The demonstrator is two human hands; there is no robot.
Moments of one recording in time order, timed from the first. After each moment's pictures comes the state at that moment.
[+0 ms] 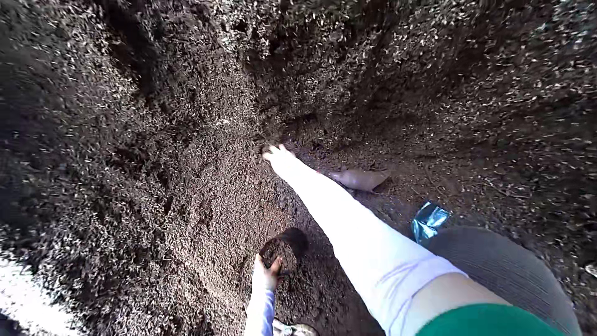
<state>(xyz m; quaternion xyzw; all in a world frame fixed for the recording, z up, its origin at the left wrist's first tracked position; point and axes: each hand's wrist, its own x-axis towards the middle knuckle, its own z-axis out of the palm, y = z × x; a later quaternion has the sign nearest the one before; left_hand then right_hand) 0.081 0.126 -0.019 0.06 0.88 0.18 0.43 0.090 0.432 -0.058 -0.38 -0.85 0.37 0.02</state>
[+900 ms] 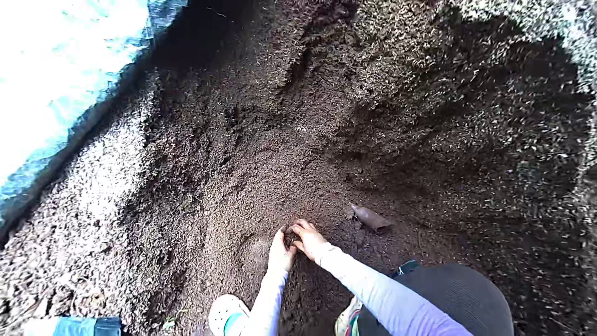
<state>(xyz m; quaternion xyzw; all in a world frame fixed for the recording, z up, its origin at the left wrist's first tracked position) 0.098 0.092 -0.005 0.27 0.83 0.33 0.35 0.172 0.213 0.026 -0.26 -0.87 0.39 -0.16</state>
